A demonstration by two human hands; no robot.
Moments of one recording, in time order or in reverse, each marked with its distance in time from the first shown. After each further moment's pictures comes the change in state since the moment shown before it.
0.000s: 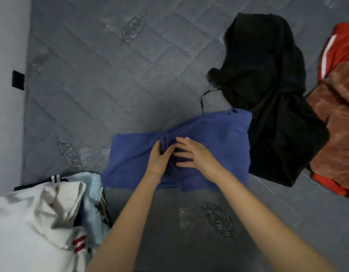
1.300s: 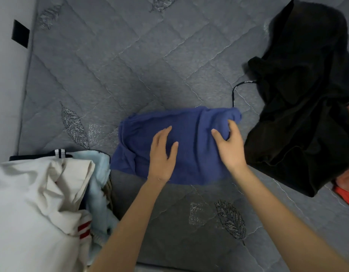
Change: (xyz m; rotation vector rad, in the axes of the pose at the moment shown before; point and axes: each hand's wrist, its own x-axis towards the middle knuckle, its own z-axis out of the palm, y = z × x) left_hand -0.001 -0.064 -0.047 0.328 0.194 0.369; right_hand 0.041 0.027 -0.002 -0.504 0.541 -0.362
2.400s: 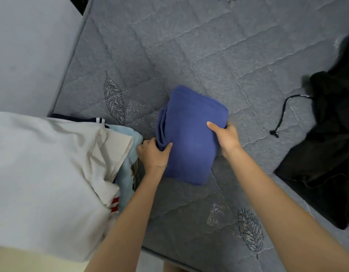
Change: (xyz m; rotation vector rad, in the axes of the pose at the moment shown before) left_hand -0.007 -0.080 -0.069 0.322 0.228 -0.544; right_hand 0.016 -0.021 0.118 0.246 -0.233 0.359
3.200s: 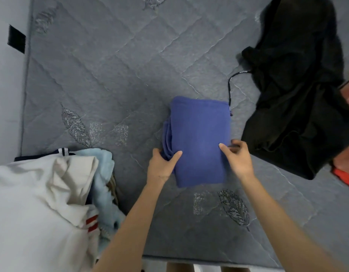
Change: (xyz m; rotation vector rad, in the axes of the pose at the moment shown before) left_hand -0.068 0.064 0.032 -0.228 -0.483 -0.012; right_hand -0.052 0.071 -0.145 -0.158 0.331 -0.004
